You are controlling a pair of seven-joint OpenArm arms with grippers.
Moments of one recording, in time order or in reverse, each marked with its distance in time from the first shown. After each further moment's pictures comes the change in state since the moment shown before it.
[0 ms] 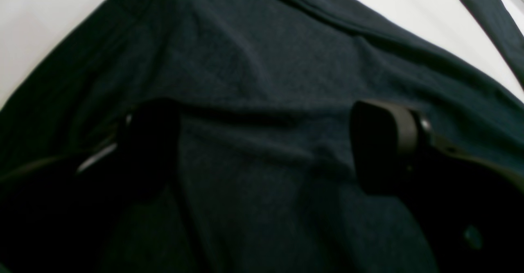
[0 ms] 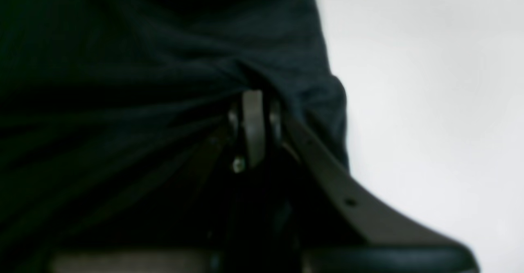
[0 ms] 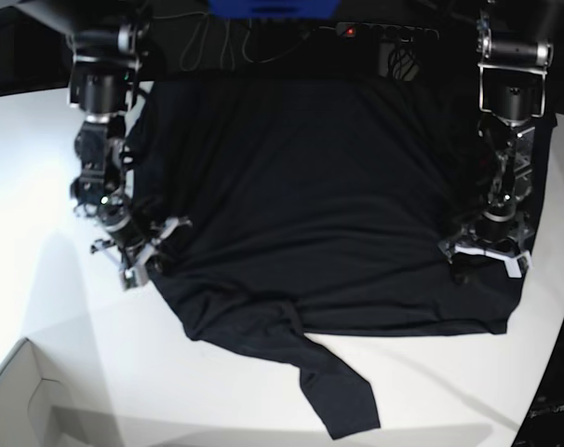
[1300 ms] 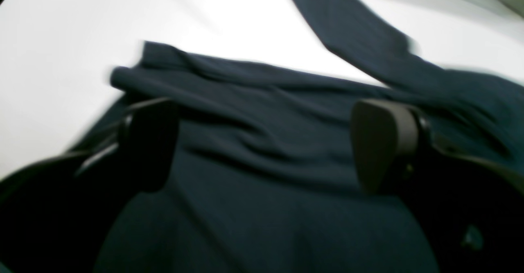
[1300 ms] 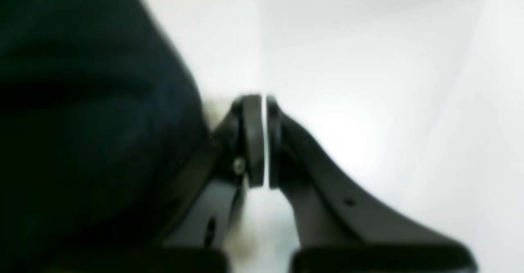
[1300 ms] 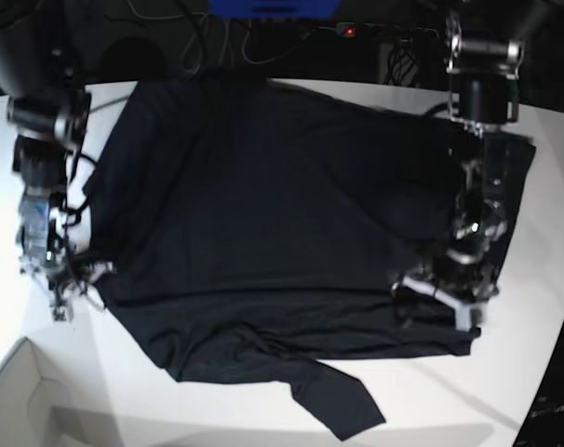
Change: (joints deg) left arm 2.6 6.8 -3.4 28.1 16.3 -0.5 15.3; right arm 15.2 10.9 2.5 -17.6 -3.7 -10.2 -3.2
